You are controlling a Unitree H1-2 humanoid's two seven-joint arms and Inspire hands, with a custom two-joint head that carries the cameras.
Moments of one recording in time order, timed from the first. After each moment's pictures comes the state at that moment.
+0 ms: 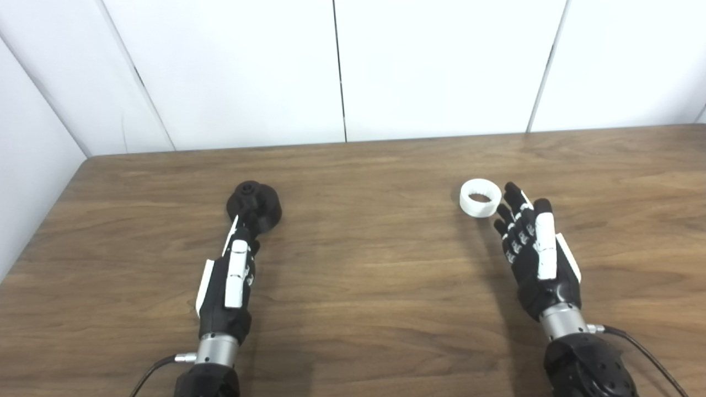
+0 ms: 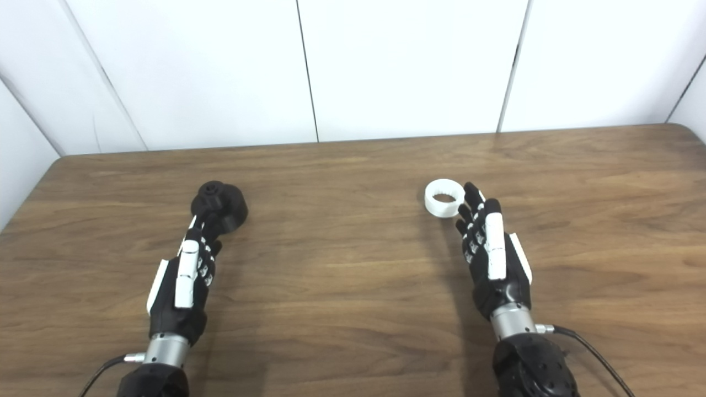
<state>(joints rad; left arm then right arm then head) 0.07 0.00 0.07 -0.24 -0.08 0.12 -0.03 -0.03 -0.02 -0.06 -0.24 0.23 0.22 0.00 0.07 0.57</state>
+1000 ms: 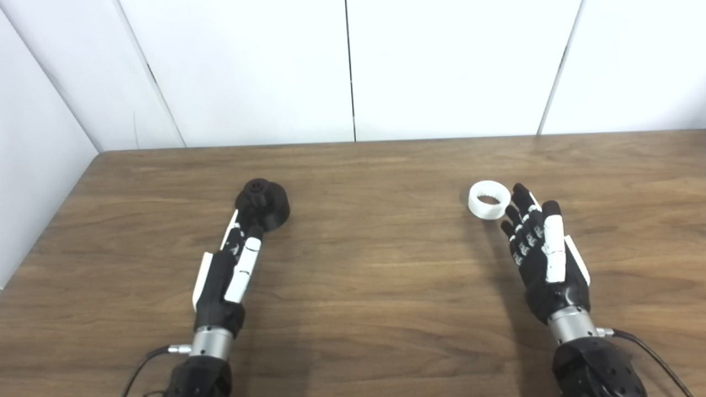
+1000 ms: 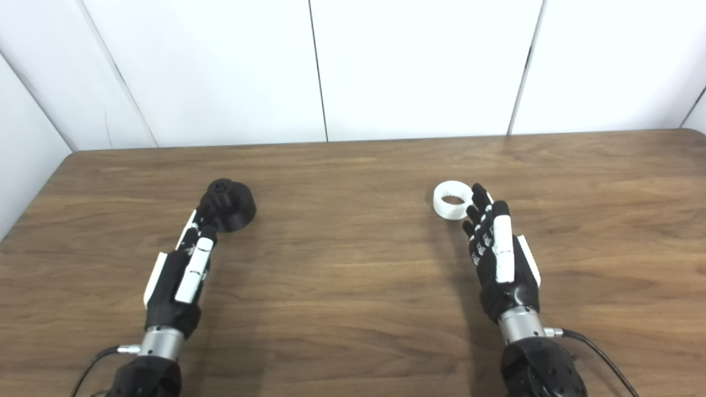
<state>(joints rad) 0.06 0.08 0.08 -0.26 0.00 0.16 -0.02 -0.03 -0.02 -0.06 -0.24 0.23 0.22 0.02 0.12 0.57</state>
